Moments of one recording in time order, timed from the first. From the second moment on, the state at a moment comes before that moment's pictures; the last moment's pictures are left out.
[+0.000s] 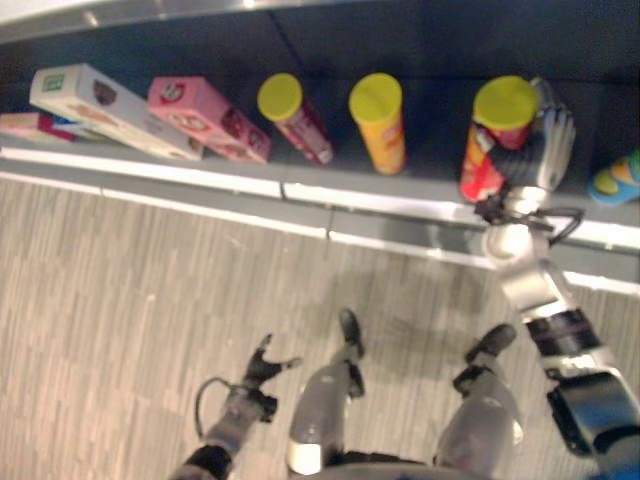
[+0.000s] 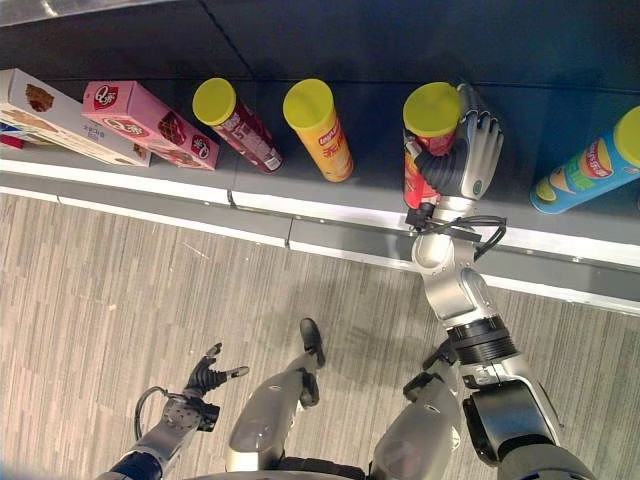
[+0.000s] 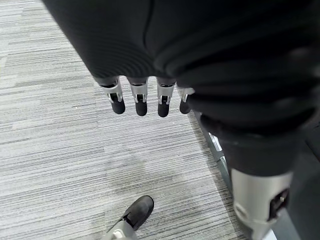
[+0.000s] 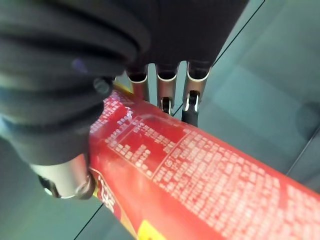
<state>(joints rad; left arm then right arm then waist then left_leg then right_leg) -0.06 0.27 -0.31 0.85 -0.02 -0.11 0.23 -0.61 -0.48 0.19 0.15 -0.53 0.06 -0.75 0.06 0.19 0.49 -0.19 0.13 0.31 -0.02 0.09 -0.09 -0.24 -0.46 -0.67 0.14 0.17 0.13</state>
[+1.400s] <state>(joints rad) -0.06 0.27 -0.31 0.86 -0.02 -0.09 0.21 -0.58 -0.48 0.12 0.22 -0.13 -0.07 -0.68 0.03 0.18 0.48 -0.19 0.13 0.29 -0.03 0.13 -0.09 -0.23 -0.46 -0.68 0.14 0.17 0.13</state>
